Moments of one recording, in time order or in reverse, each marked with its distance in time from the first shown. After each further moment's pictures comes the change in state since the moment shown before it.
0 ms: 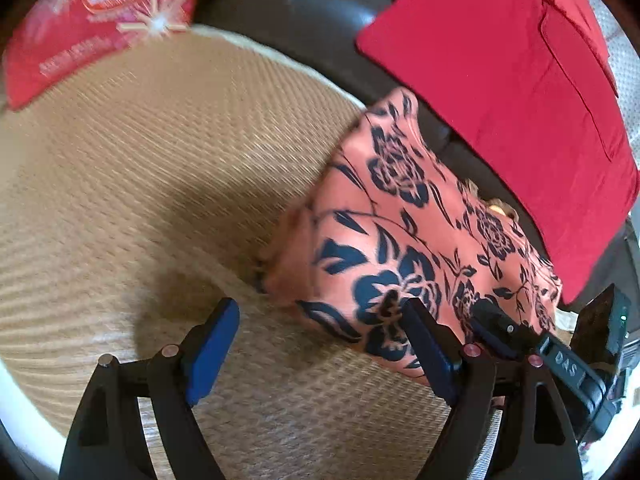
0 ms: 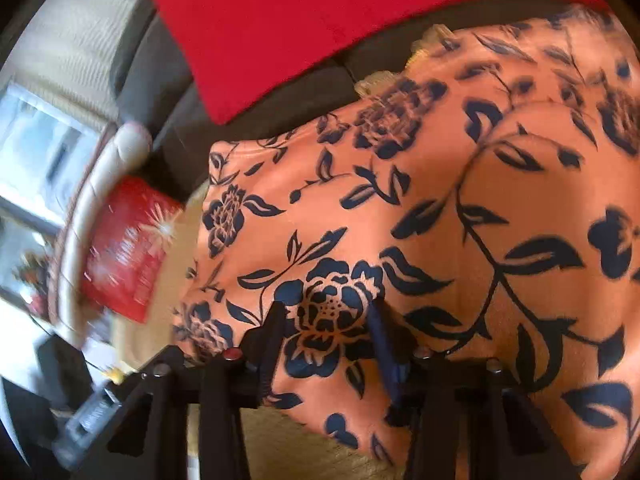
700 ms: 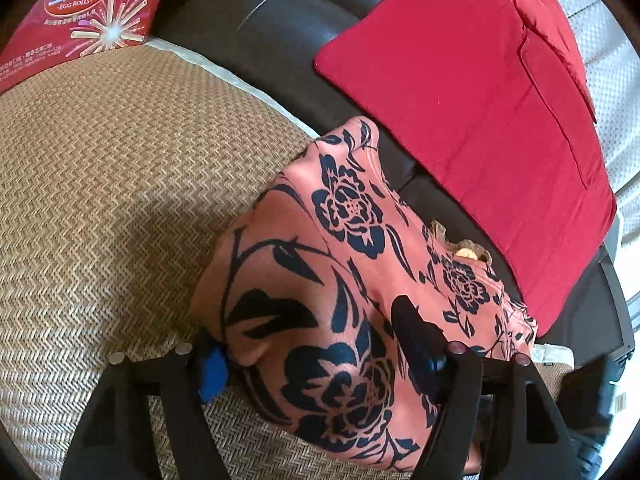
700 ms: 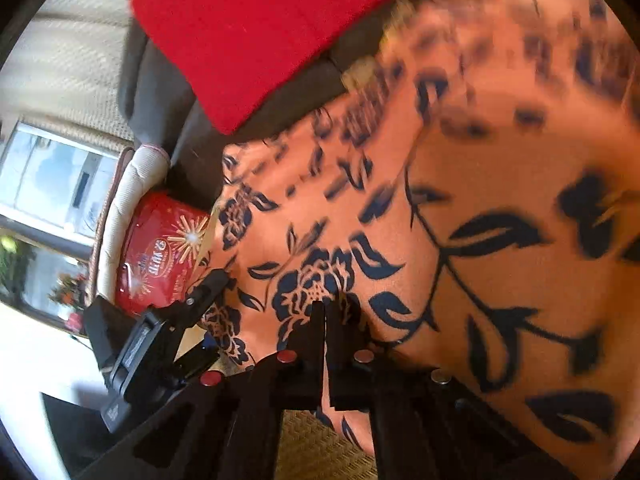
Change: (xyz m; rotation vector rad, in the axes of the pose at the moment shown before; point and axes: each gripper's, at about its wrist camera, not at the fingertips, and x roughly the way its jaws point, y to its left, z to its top) left arm 0.043 -0.032 0.027 -0.020 -0.144 -0.137; right arm -0.028 -0.027 -0.007 0.098 -0.009 0.138
